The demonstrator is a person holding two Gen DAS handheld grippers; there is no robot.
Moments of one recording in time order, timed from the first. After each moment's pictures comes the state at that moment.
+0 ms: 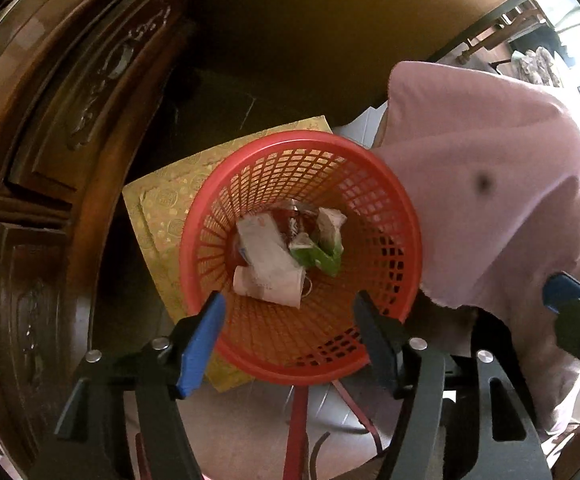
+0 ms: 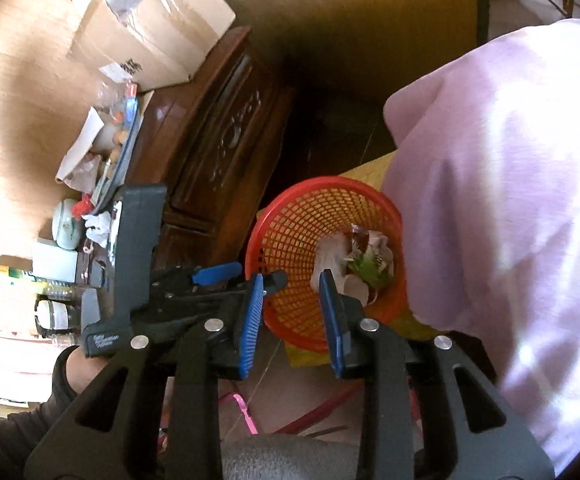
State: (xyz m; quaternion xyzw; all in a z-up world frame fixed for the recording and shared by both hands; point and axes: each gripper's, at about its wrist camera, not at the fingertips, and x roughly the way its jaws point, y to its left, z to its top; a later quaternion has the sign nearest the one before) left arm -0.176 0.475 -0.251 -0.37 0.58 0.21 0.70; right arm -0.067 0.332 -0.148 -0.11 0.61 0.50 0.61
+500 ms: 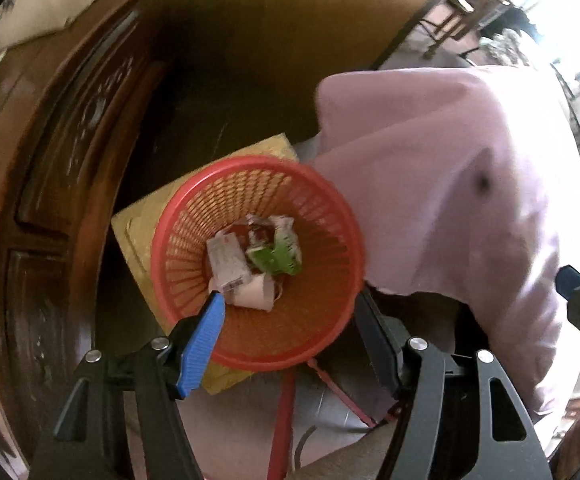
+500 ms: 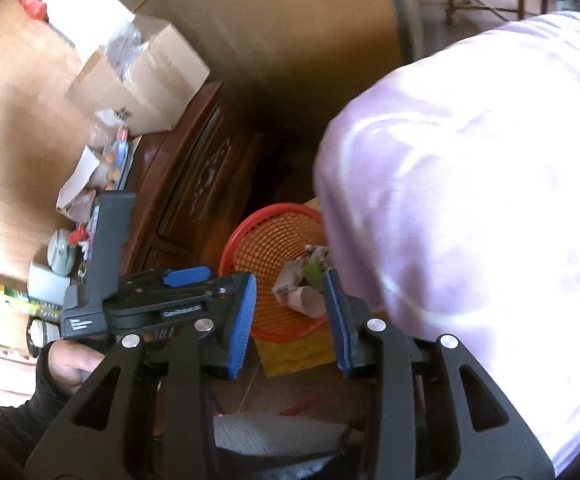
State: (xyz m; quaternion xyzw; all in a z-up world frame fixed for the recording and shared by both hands) left arm -0.155 0.434 -0.194 -0.32 0.56 0.18 0.74; right arm -0.042 0.247 -0.104 -0.07 0.56 0.46 0.68
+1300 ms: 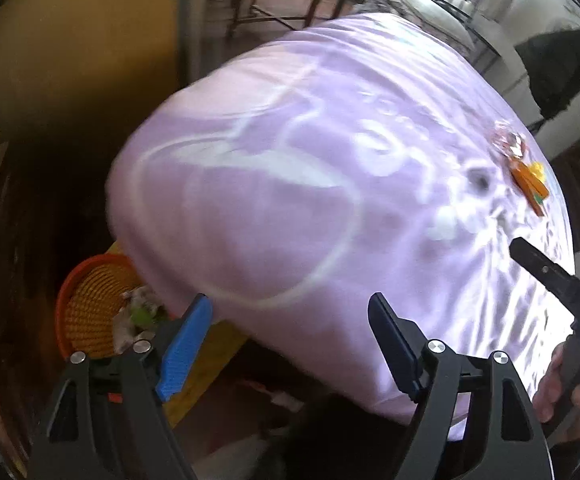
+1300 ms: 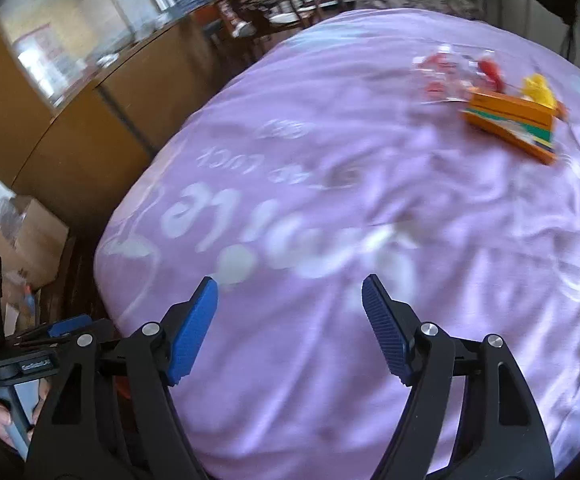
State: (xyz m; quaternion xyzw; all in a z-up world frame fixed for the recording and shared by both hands) left arm -0.034 0.255 -0.104 -0.19 0.54 0.06 0.82; right arm 0.040 -0.001 -0.086 0.06 0.48 0.21 0.85
